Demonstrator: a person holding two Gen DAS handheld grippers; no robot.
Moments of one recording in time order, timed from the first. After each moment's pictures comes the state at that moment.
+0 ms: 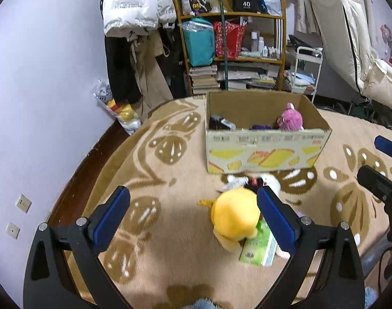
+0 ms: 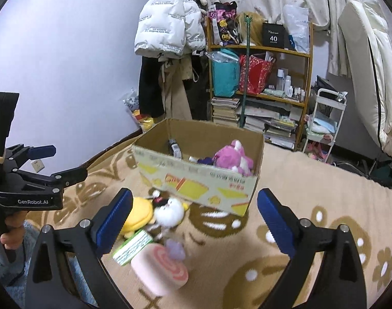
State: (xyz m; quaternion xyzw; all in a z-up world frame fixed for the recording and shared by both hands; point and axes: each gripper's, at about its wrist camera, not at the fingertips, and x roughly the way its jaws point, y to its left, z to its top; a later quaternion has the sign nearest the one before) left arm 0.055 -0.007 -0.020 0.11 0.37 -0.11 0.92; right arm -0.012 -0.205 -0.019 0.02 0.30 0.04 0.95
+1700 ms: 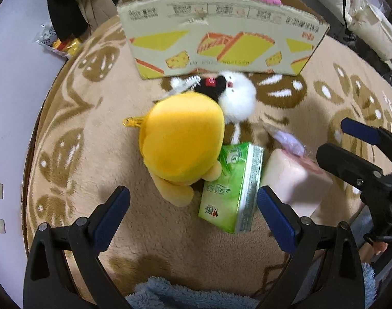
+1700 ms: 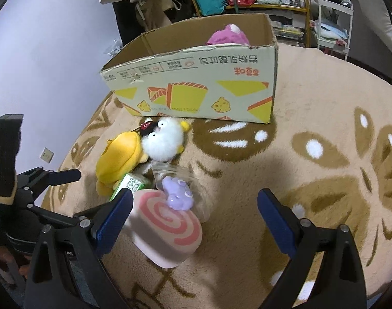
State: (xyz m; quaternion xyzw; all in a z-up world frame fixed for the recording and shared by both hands) left arm 0.077 -0.058 -0.135 0.15 0.57 -0.18 0.79; right arm 0.025 -0.218 -0.119 0.15 0.48 0.06 0.86
